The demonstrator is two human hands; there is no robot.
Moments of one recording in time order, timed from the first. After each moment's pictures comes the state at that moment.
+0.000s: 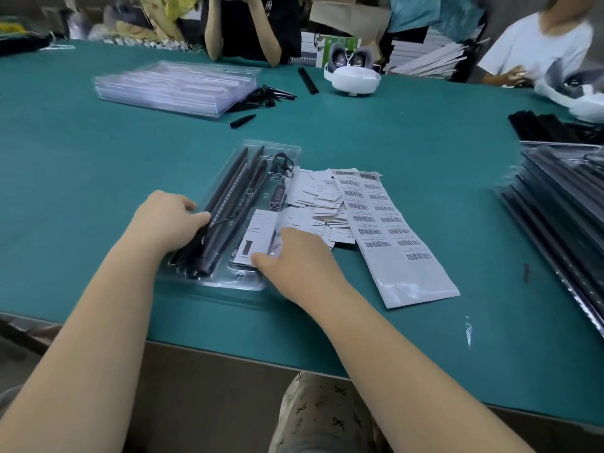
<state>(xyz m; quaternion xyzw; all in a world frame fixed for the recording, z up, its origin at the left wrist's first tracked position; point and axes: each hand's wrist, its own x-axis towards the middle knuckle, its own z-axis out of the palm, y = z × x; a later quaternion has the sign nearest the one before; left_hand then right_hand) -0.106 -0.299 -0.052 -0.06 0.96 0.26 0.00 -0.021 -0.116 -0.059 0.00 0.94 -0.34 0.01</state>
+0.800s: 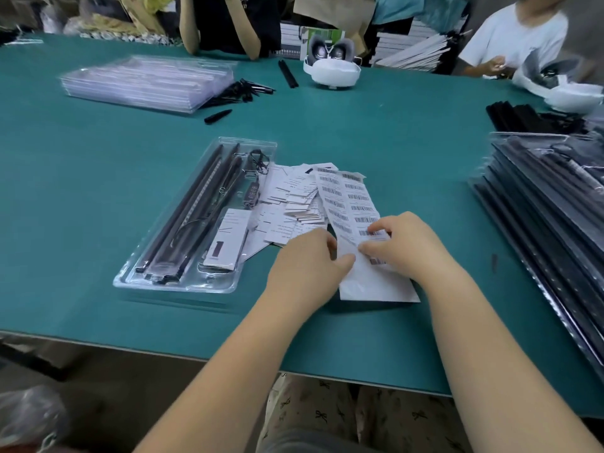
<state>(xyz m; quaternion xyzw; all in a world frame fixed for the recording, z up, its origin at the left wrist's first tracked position) -0.016 -0.114 -0.066 0.13 0.90 0.40 0.08 -0.015 0.048 -0.055 0.18 0.95 -0.24 0.01</state>
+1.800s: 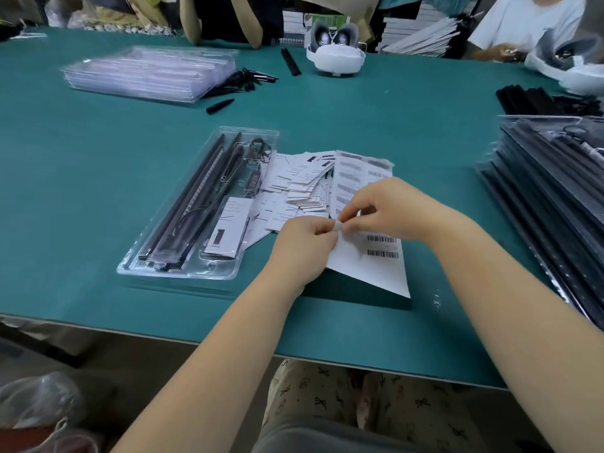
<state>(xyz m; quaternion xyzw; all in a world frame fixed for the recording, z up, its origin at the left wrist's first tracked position) -0.024 -0.117 -0.077 0.09 0.79 0.60 0.11 -0.039 0.048 -0.031 -0.13 0.97 -0.20 0.04</state>
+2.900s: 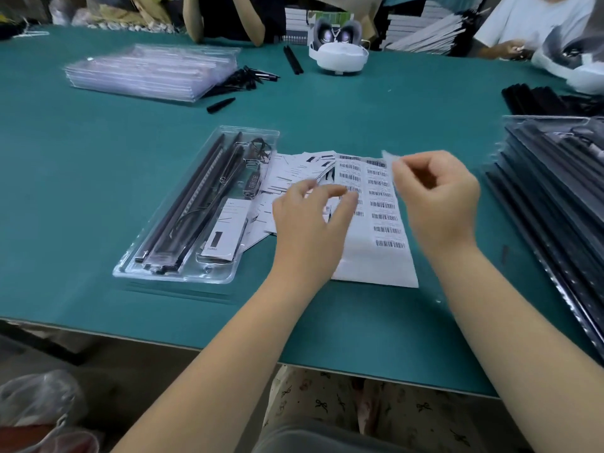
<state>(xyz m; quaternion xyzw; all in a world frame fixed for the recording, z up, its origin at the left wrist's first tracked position) -0.021 -0.102 -0.055 0.15 0.85 0.50 -0.11 -0.020 0.049 -0.041 0.00 0.78 -0.46 -0.43</state>
